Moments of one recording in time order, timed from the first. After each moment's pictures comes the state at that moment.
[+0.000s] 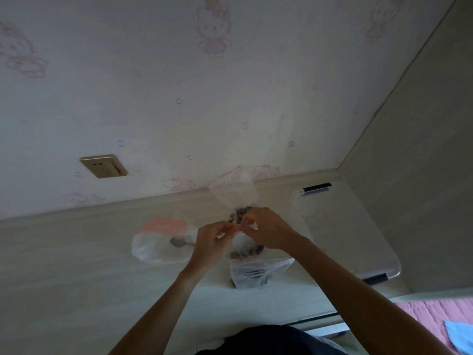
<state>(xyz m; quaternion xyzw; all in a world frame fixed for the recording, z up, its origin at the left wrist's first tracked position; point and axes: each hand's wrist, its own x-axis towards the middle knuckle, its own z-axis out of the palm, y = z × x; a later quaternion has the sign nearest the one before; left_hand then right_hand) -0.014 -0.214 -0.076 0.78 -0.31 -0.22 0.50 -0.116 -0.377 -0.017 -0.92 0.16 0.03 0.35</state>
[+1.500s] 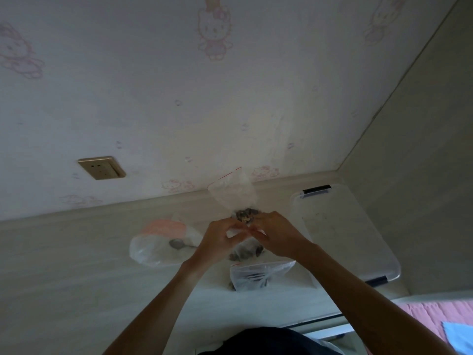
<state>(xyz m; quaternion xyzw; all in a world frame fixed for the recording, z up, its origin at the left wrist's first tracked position) -0.005 -0.233 -0.074 0.77 -0.40 -0.24 0.44 -0.134 -0.393 -0.031 -0.96 0.09 0.01 0.25</state>
